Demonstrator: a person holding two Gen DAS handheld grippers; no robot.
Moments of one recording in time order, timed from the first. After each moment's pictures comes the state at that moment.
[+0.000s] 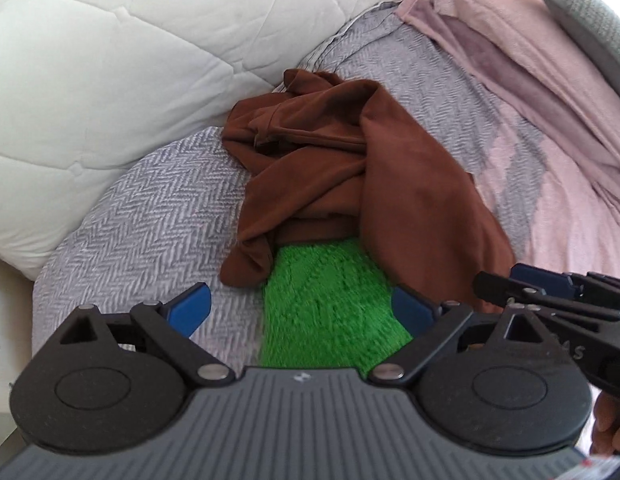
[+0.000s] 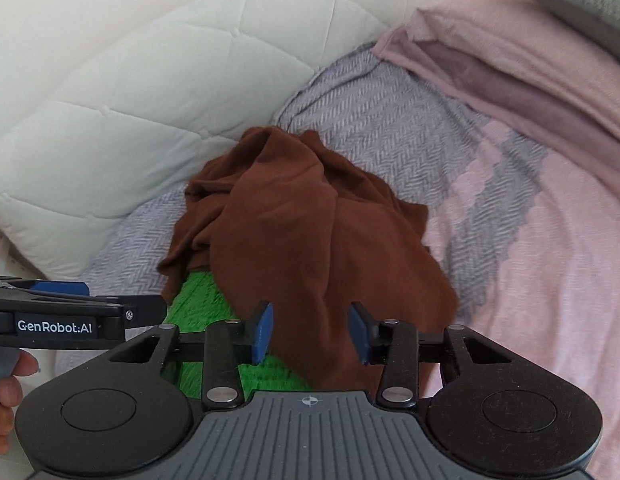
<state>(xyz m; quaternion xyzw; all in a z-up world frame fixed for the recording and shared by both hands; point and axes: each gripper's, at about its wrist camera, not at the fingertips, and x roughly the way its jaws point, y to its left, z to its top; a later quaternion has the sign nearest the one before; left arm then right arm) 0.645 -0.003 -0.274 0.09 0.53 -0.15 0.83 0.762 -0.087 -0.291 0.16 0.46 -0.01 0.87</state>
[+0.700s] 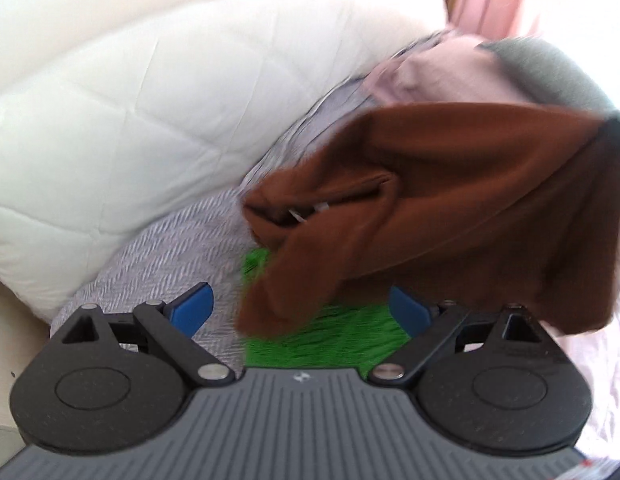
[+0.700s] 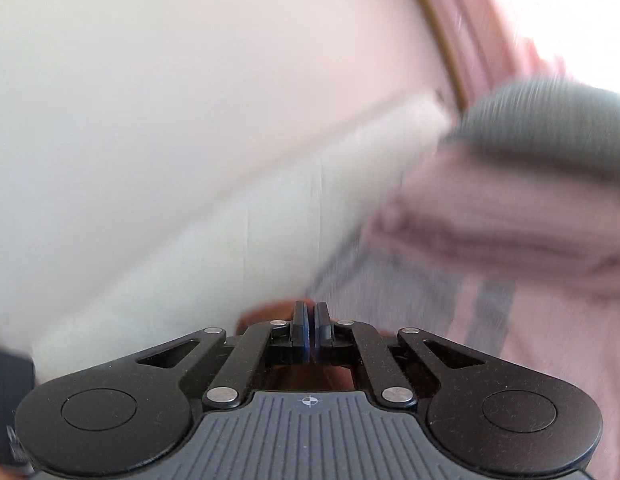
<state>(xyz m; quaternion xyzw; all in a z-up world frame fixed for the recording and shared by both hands) 0.600 -0.019 -0.178 0.07 0.44 -0.19 0.87 0.670 -0.136 -0.130 0.22 0.16 -0.08 0.96</state>
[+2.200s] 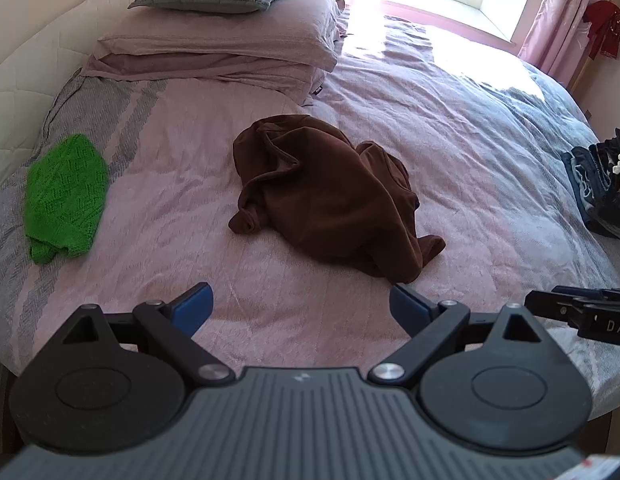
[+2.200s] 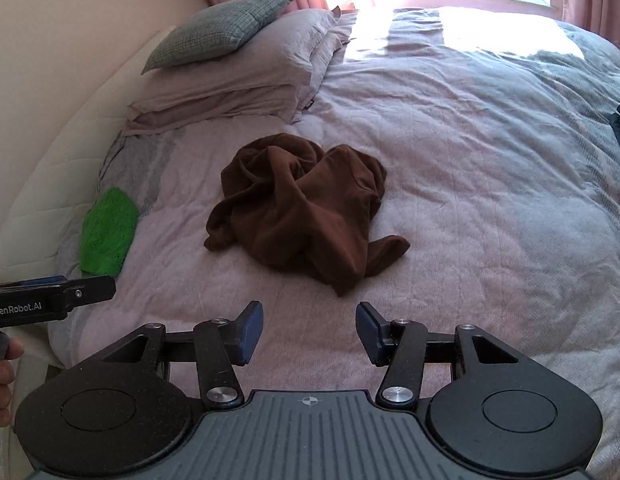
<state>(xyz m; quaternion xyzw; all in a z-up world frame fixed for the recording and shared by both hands) 0.094 -0.149 -0.102 0.21 0.45 -0.42 0.76 0.056 -0.191 -0.112 0.33 0.40 -0.28 0.81</state>
